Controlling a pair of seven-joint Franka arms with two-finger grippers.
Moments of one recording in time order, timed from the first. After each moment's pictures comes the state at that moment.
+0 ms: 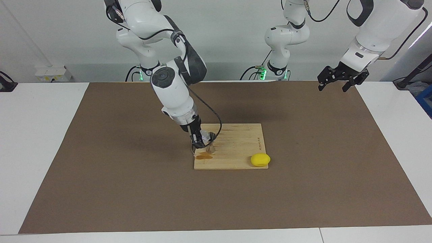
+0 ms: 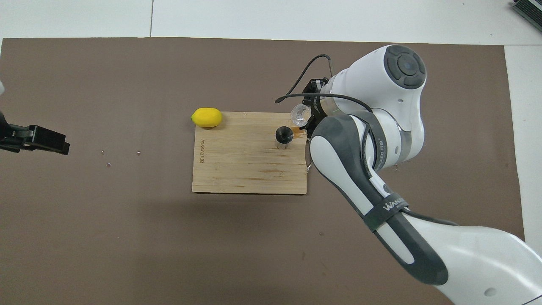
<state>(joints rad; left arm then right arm) 0.08 -0.03 -0.13 -1.62 -0.03 1.52 0.06 0.33 0.41 0.10 -1.55 0.17 2.11 1.75</state>
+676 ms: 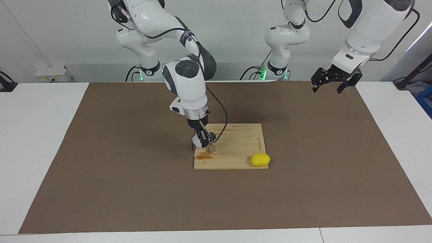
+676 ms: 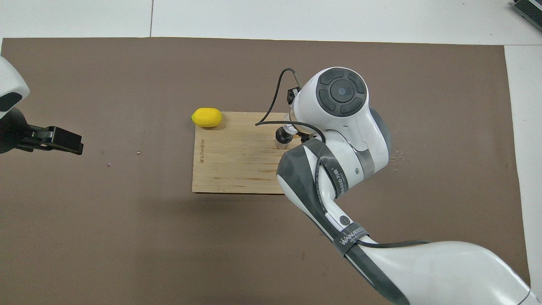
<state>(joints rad) 0.05 -0.03 -0.13 -1.63 -0.02 1.54 0.04 0.40 0.42 0.10 -1.54 -0.07 2.11 1.75</state>
